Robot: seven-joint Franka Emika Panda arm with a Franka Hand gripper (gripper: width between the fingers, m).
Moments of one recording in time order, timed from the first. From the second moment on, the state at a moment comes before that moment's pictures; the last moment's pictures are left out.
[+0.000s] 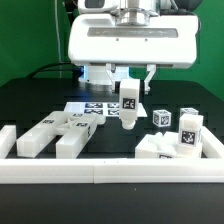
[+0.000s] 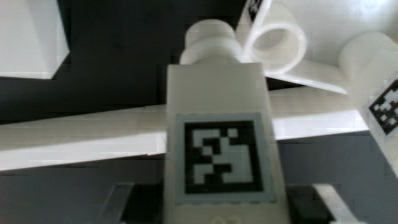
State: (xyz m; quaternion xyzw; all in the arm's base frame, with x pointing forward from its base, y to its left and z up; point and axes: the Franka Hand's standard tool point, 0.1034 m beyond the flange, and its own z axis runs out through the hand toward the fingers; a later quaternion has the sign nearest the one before) arm 0.589 0.004 0.115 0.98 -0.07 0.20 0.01
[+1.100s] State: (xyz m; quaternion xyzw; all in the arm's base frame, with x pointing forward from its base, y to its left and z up) arm 0.608 0.036 0.109 0.95 -0.04 0.32 0.03
